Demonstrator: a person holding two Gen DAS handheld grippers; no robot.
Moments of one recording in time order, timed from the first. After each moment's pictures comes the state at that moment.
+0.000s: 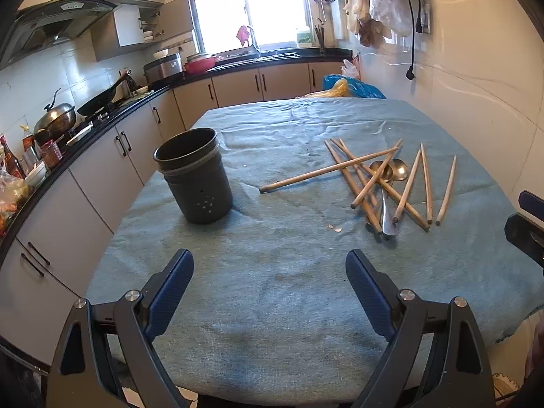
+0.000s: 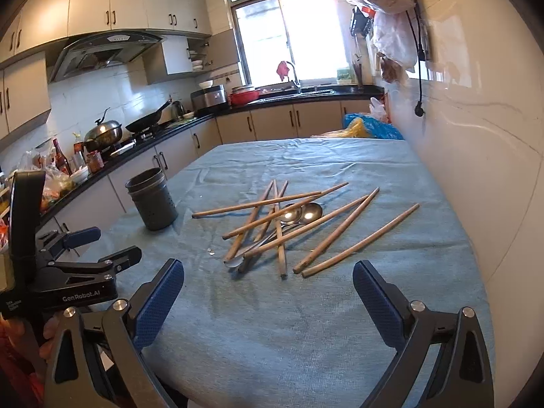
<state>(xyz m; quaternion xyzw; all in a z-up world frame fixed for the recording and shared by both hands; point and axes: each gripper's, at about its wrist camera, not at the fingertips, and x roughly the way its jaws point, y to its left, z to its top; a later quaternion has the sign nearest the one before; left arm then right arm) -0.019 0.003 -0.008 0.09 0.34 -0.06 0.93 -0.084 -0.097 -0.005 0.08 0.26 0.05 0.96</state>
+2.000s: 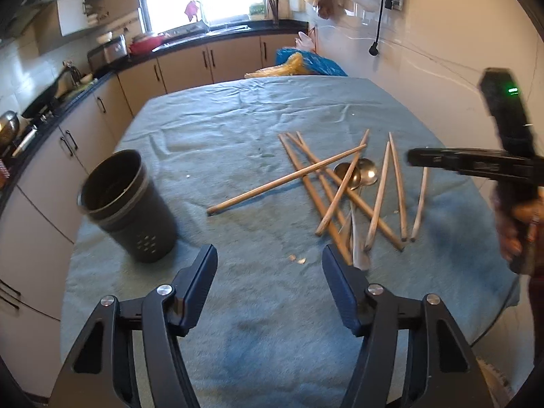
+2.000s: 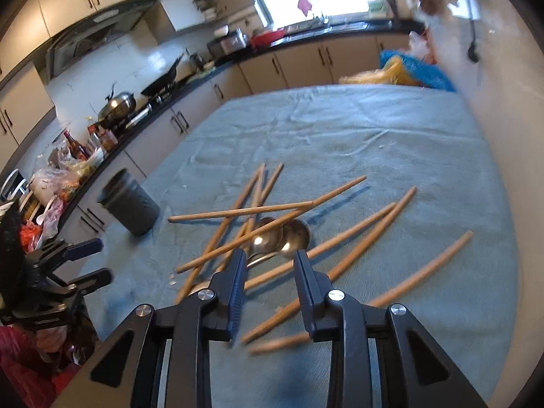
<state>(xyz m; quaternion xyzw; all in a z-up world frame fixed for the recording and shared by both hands) 0.055 -0.023 0.005 0.10 0.42 -0.17 0.89 0.089 -0.176 -0.021 0.12 0.40 0.17 0.89</state>
